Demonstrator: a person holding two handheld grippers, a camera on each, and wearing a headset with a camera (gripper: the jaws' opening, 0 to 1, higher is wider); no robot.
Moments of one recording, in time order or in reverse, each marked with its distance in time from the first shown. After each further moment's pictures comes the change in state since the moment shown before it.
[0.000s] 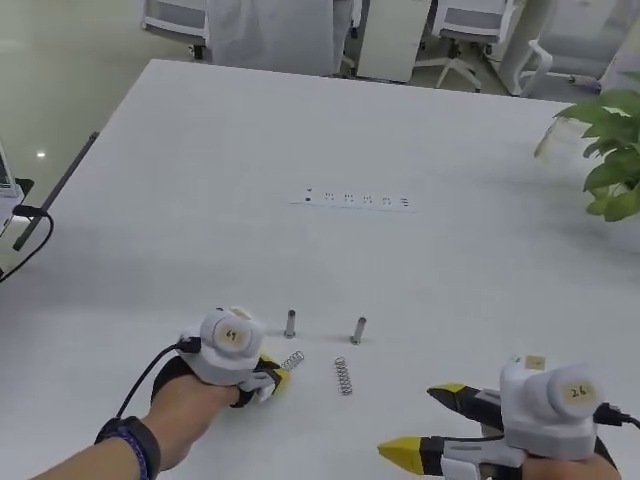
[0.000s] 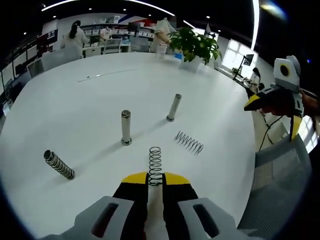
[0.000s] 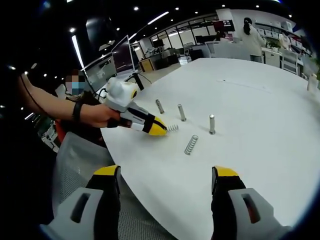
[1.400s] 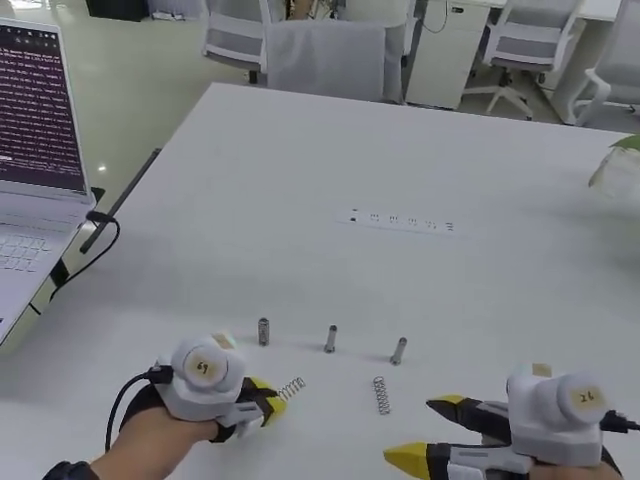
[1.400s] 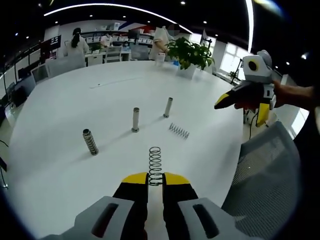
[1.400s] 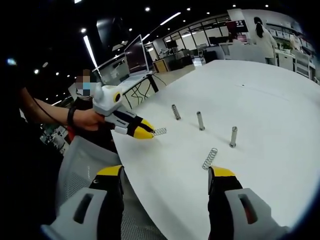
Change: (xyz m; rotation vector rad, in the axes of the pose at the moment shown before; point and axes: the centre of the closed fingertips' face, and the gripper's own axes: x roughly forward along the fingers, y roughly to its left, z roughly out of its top) left arm -0.075 -0.003 -0.020 0.024 -0.059 0.014; right arm 0.031 0.023 0.021 -0.036 -0.012 0.129
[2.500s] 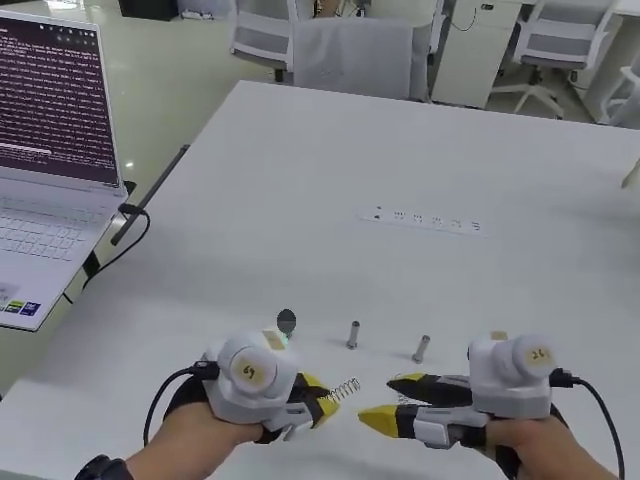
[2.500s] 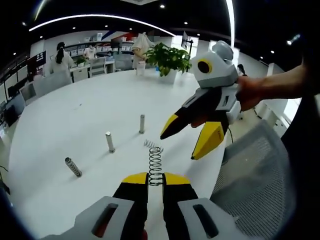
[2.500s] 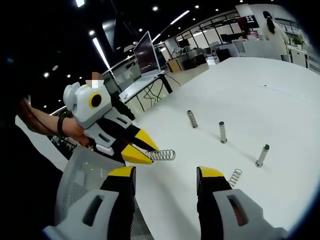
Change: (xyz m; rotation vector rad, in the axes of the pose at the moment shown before) left arm -0.006 -0.054 0.037 0.120 -0.055 -0.080; right arm 0.055 0.014 0.024 0.012 0.004 0.136
